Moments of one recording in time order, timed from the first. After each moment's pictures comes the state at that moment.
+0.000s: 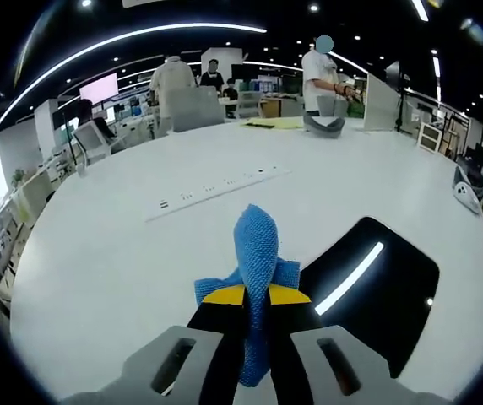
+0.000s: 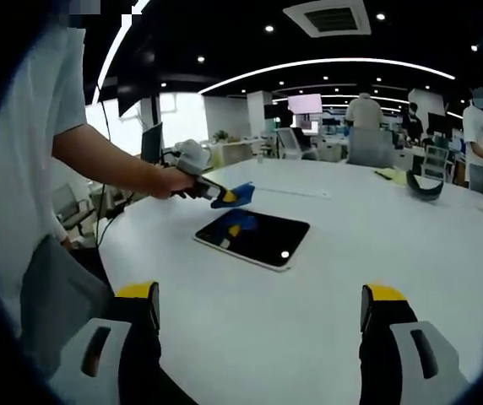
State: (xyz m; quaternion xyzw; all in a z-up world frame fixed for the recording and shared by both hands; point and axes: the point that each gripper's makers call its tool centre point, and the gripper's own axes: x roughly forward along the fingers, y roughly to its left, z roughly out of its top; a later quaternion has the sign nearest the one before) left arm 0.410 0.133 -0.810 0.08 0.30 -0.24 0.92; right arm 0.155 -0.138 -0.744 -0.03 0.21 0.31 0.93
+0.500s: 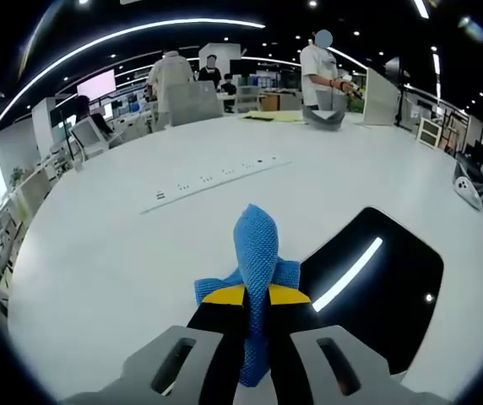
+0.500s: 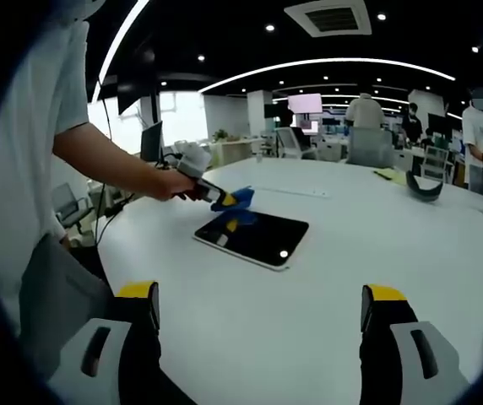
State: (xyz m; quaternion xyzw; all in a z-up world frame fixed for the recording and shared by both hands) left arm 0.408 0.134 -0.824 0.08 0.31 -0.25 0.91; right arm 0.156 -0.138 -0.745 -0.04 0.21 0.31 0.93
